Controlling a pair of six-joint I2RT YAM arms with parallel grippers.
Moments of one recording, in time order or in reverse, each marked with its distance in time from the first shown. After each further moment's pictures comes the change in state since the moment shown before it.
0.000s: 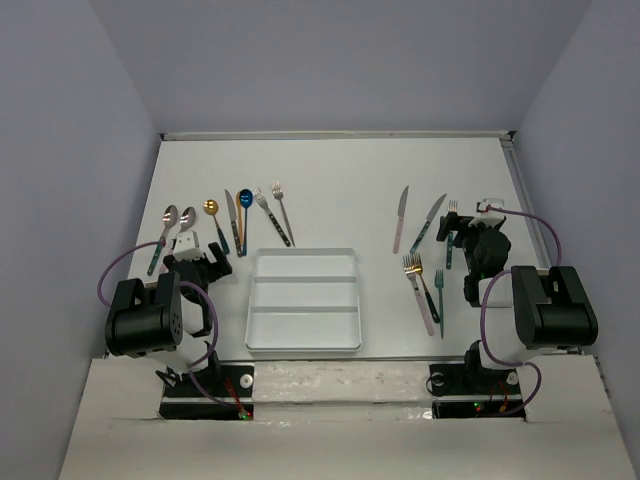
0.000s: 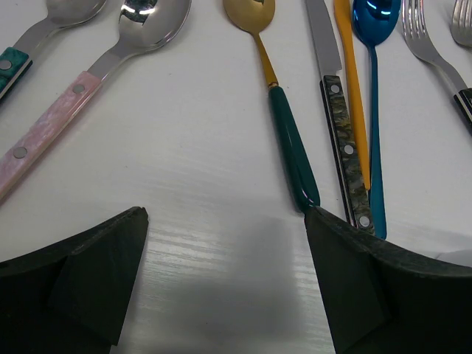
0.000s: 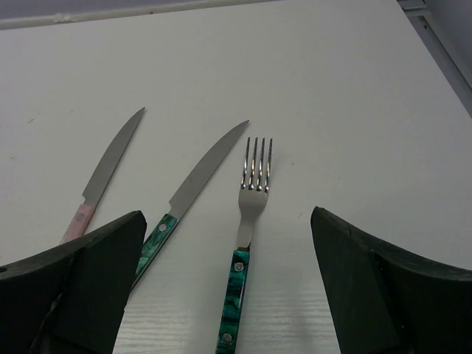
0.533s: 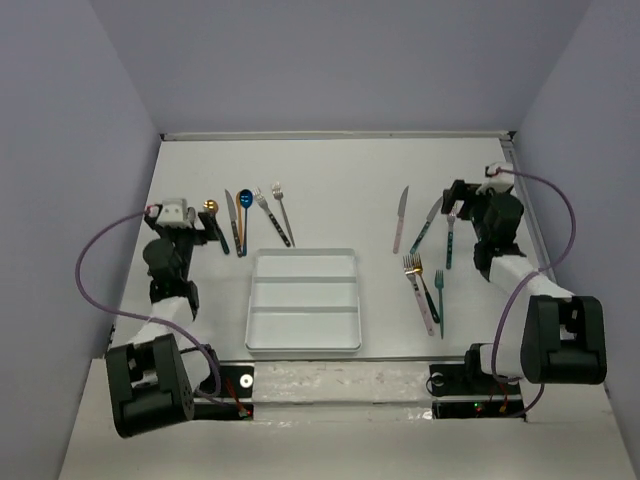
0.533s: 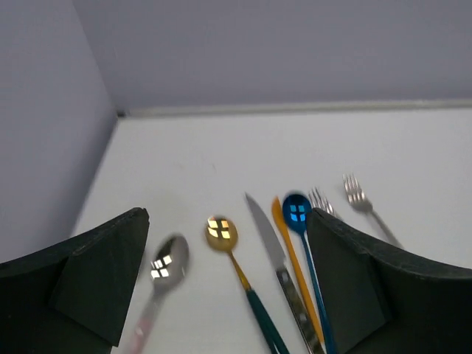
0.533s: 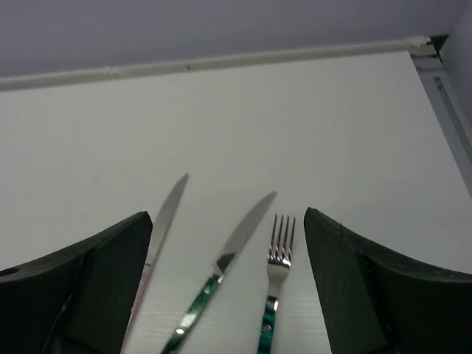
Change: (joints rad) left arm 0.064 -0.377 0.168 -0.251 0.233 0.123; right arm 0.000 -0.195 0.254 -0.507 -0.076 0.028
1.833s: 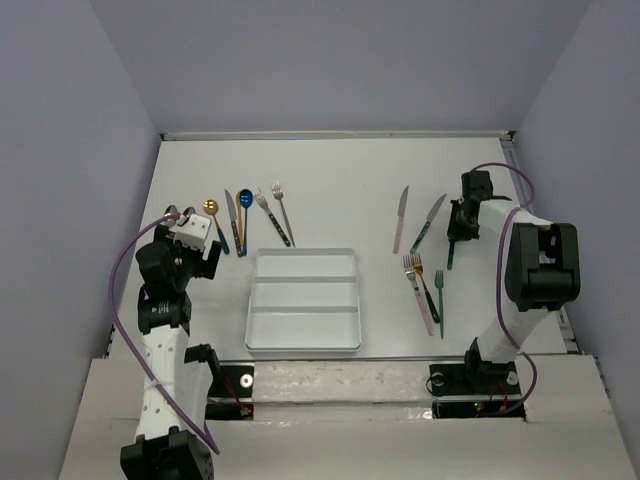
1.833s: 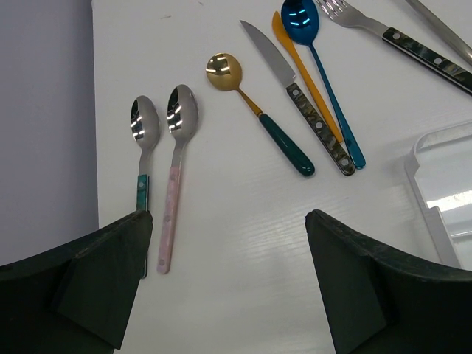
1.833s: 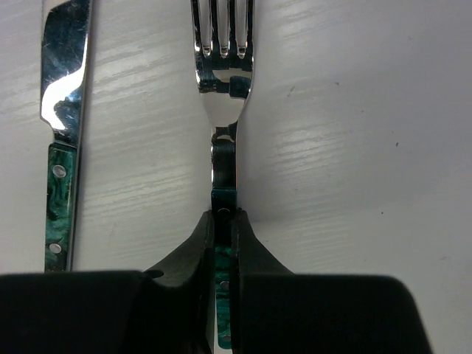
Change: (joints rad) left arm 0.006 -0.491 0.224 -1.092 0.006 0.493; right arm 0.002 0.464 0.542 -1.028 0.157 0.101
